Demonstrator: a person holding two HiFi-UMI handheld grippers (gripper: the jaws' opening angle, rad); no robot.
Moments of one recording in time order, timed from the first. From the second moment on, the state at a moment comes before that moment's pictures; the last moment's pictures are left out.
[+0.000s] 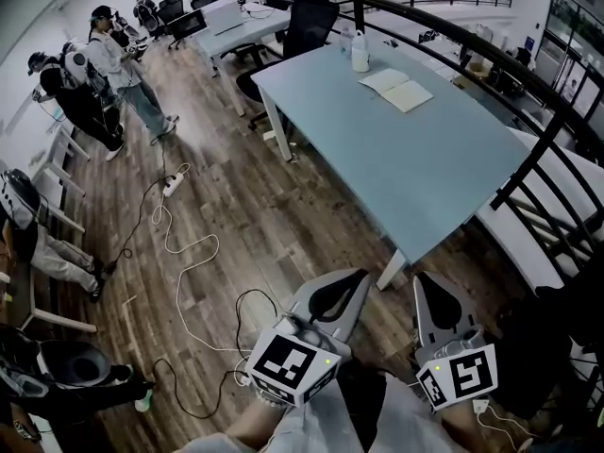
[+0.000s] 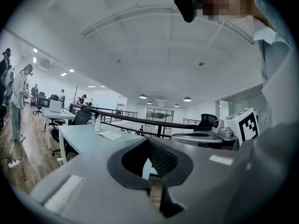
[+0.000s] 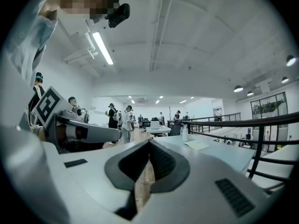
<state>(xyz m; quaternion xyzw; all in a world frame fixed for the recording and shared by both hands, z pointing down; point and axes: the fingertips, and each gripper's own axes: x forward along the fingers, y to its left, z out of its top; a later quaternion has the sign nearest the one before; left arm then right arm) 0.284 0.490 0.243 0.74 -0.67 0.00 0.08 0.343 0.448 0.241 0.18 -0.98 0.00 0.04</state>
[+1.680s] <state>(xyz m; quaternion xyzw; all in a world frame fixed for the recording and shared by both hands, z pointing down) 0.140 0.505 0.240 0.65 -0.76 -0.02 0.06 0.206 0.439 0.245 0.09 -0.99 -0.03 0.04</state>
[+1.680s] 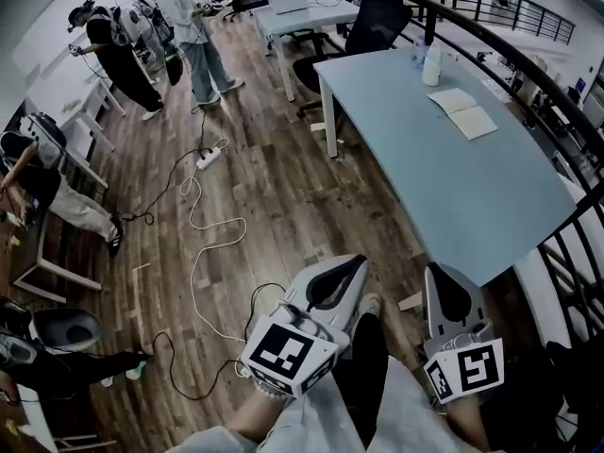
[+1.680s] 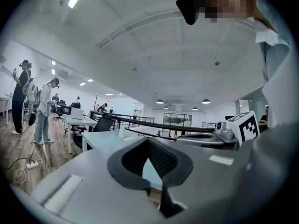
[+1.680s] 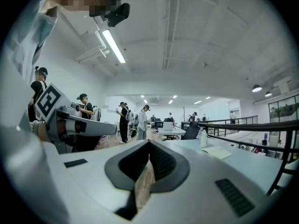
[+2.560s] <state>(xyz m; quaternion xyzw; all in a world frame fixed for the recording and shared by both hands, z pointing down) 0.008 0.376 0.242 0.61 -0.79 -0.01 0.08 0.060 0.299 0.249 0.04 -1.00 -0.02 0.04</state>
